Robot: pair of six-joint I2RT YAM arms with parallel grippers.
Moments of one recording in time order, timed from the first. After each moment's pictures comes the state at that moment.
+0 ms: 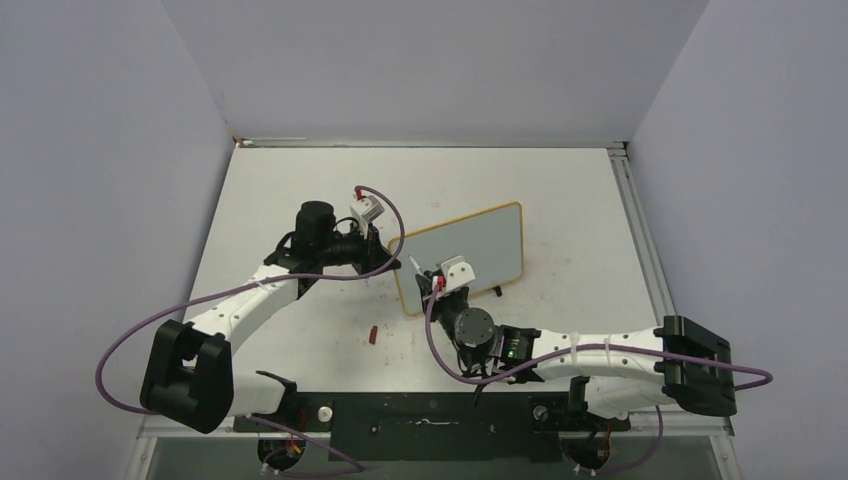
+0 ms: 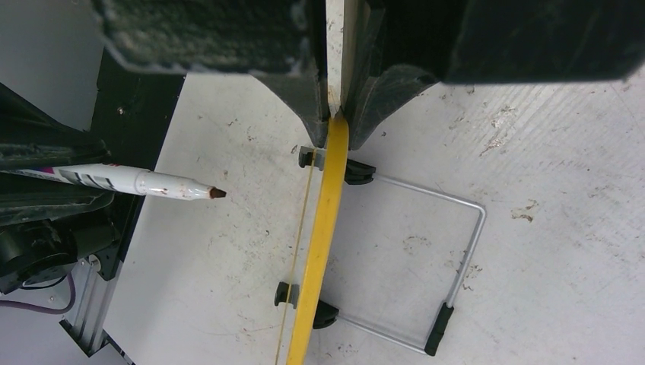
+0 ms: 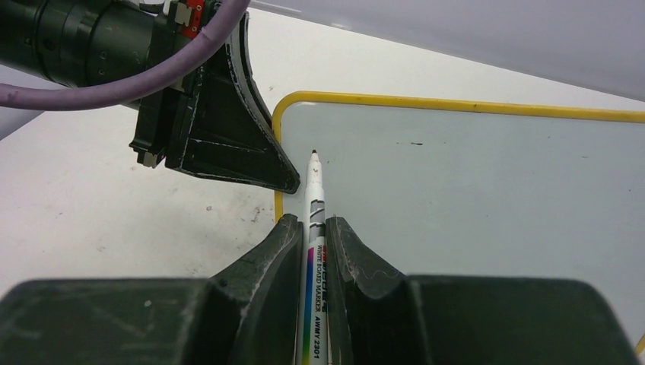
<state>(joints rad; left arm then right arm) -0.37 1.31 0.78 -0.02 0.76 -0.10 1.32 1.24 0.63 0.54 0.83 0.09</state>
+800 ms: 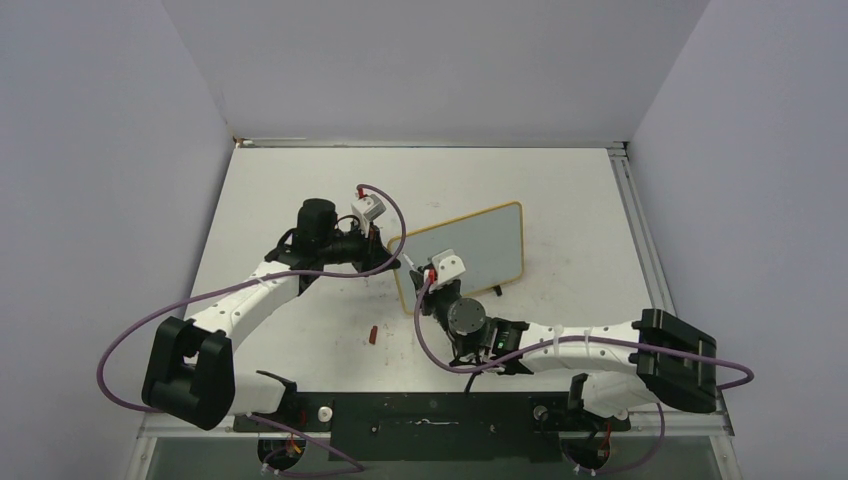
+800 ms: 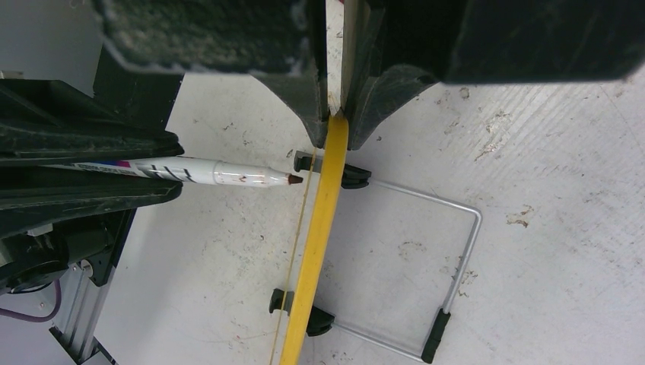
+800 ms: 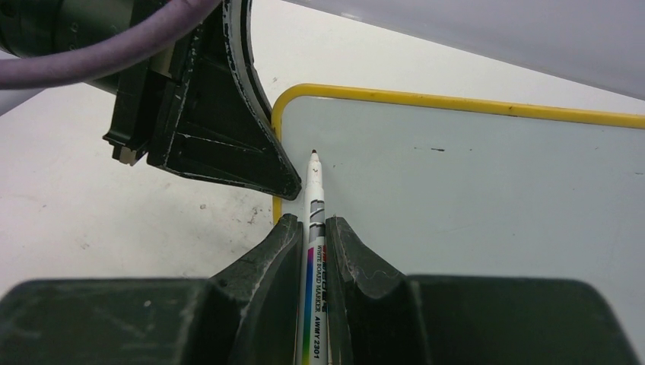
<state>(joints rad) -0.37 1.33 0.81 -0.08 0.74 -0.07 1.25 1.33 0.62 0.64 0.72 0.07</state>
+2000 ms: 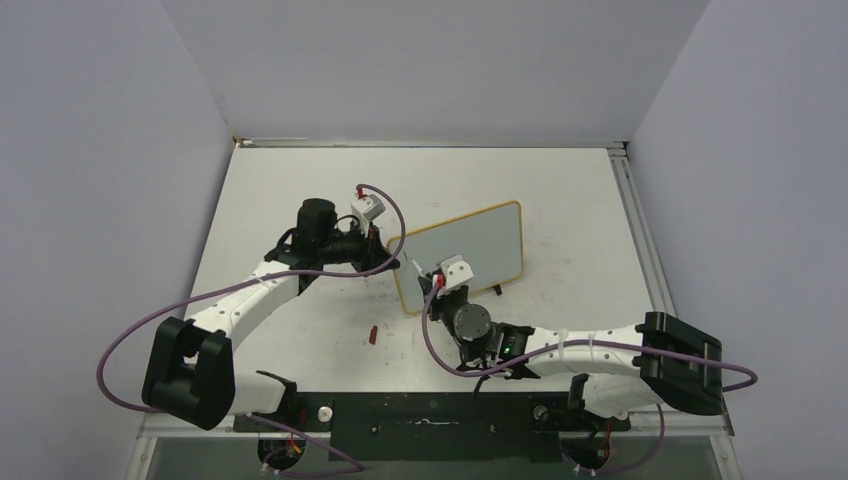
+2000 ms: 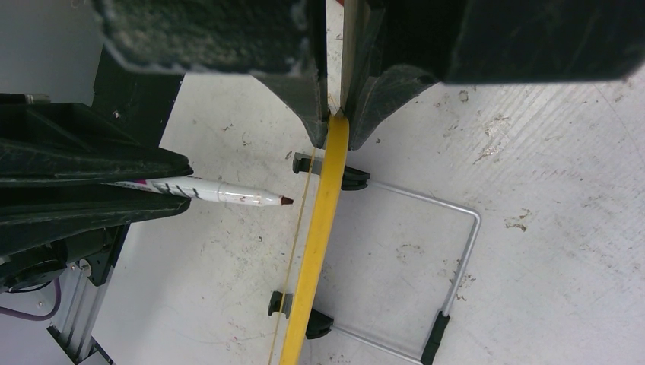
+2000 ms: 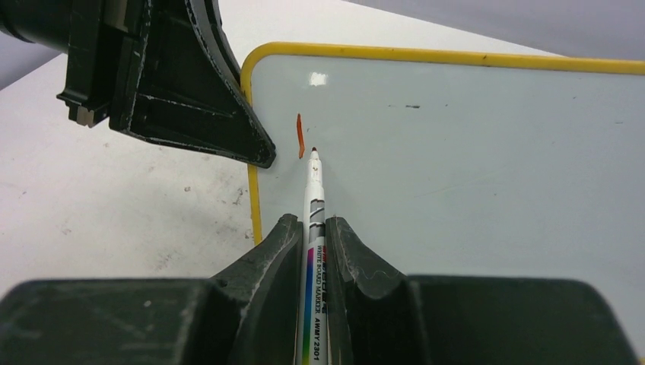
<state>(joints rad) -0.37 1.33 0.81 -0.09 0.74 -0.07 1.25 1.31 0.55 0.63 0.73 0.11</state>
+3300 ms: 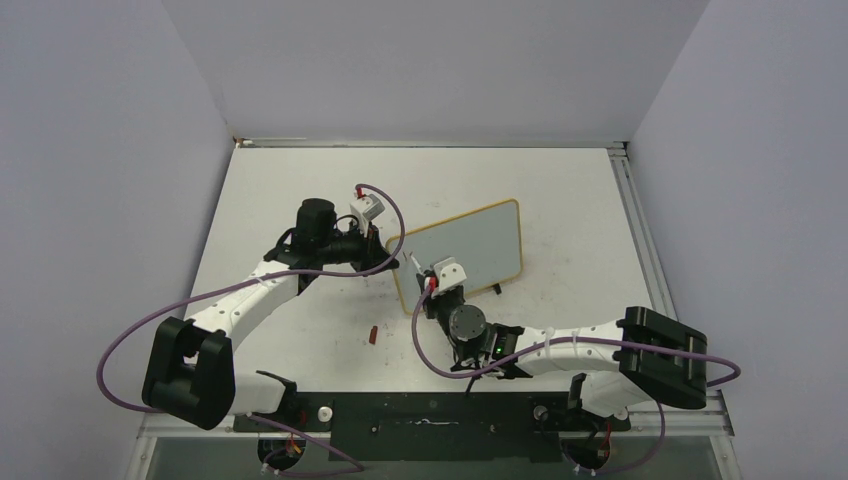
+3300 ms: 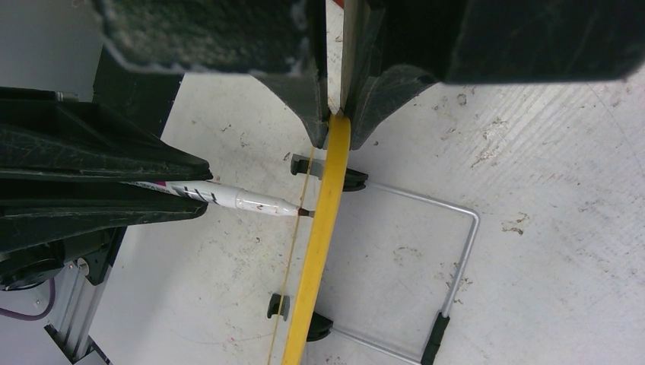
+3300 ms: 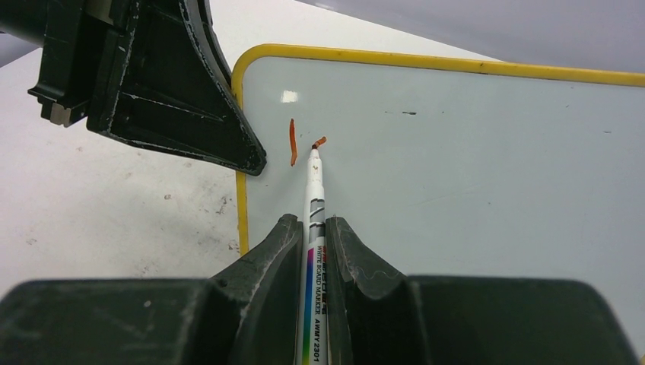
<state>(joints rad) -0.36 1.33 0.81 -0.09 0.74 -0.07 1.24 1.39 0.55 0.77 0.77 0.02</state>
